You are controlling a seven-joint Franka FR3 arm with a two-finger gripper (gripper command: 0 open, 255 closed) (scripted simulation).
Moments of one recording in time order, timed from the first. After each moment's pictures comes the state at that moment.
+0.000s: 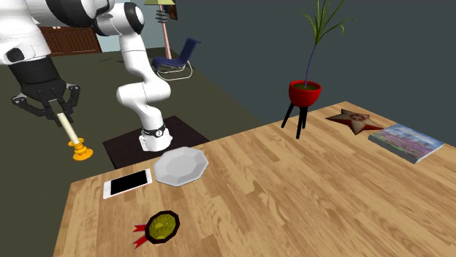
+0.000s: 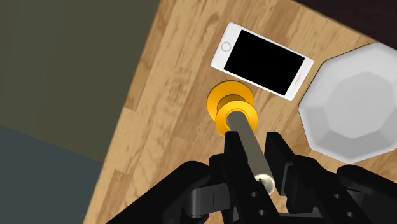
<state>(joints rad) -0.31 -0.37 -0.41 -1.98 -0.15 1.63 -0.78</state>
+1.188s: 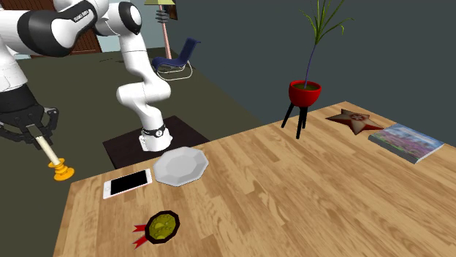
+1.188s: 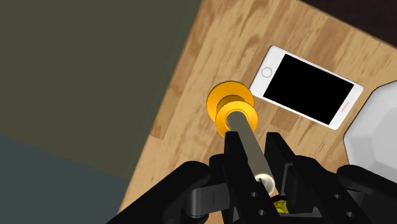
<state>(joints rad) -0.34 -0.29 -0.53 -2.04 -0.16 1.79 -0.93</state>
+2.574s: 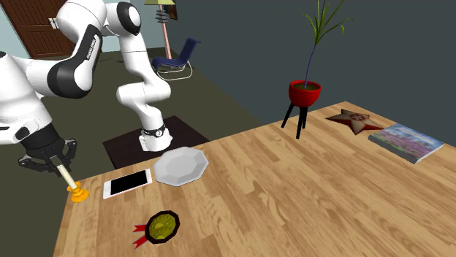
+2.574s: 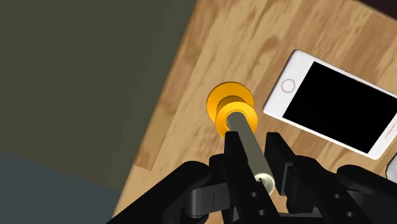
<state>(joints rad) -0.35 -0.23 -0.57 -2.27 -0.15 2.08 -0.94</state>
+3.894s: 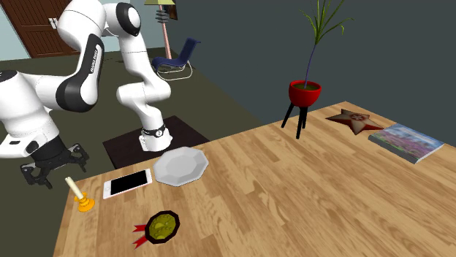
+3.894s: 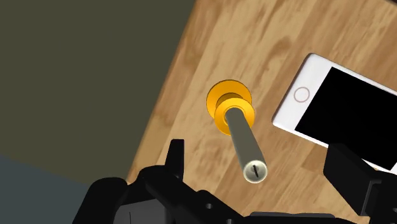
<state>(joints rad) -0.35 -0.17 -0.59 -2.34 -0.13 2.19 -0.96</state>
